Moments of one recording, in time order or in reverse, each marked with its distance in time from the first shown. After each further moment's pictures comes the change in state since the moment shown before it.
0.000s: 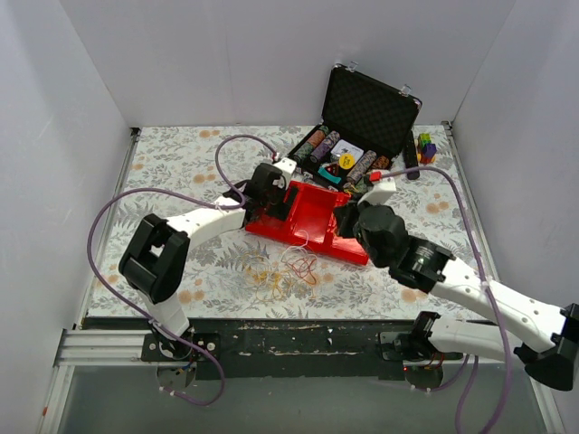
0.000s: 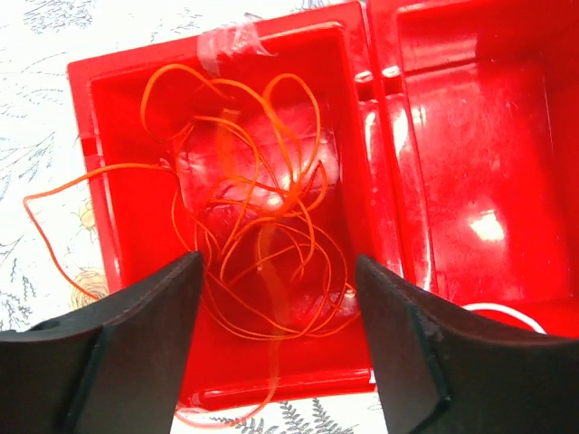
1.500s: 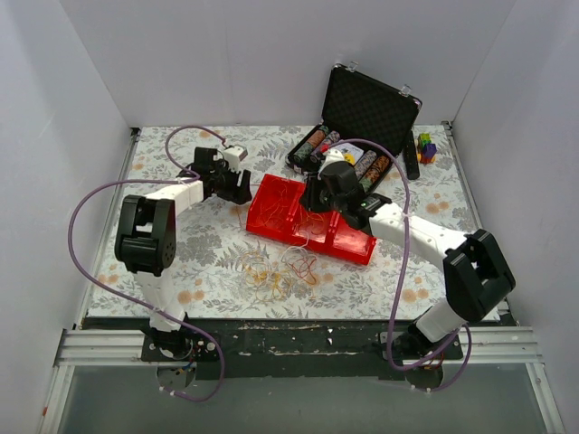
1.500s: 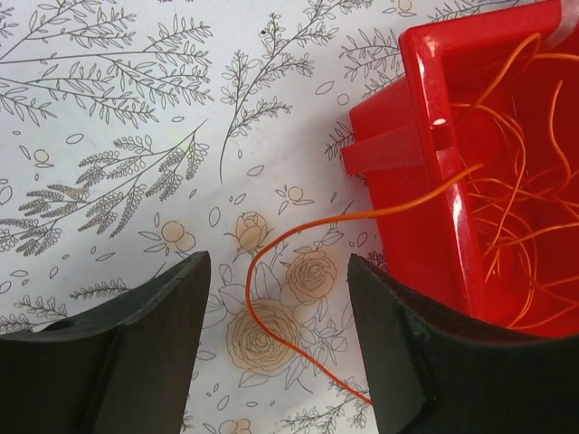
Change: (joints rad) left arm 0.460 0.162 0.076 0.005 0.574 0.202; right arm -0.343 0.663 0.226 0.218 -0.609 -0.099
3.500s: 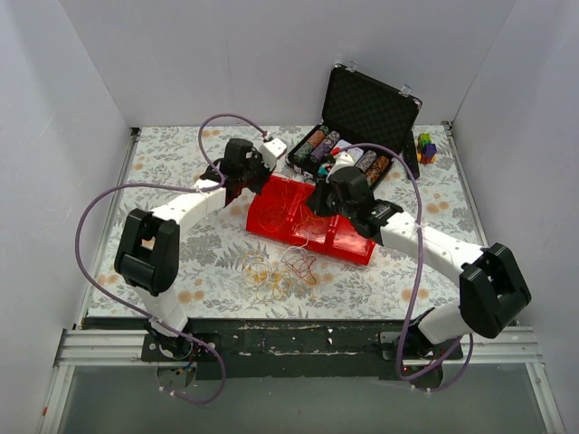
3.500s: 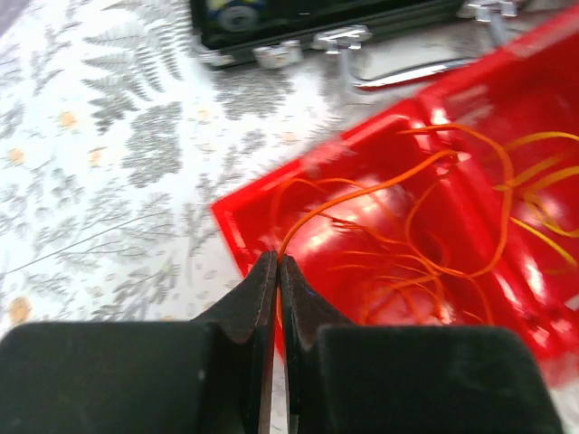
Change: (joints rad) left arm -0.259 -0.159 0.014 0.032 -0.184 0.180; right arm 0.000 -0.137 -0.099 0.015 -0.008 0.056
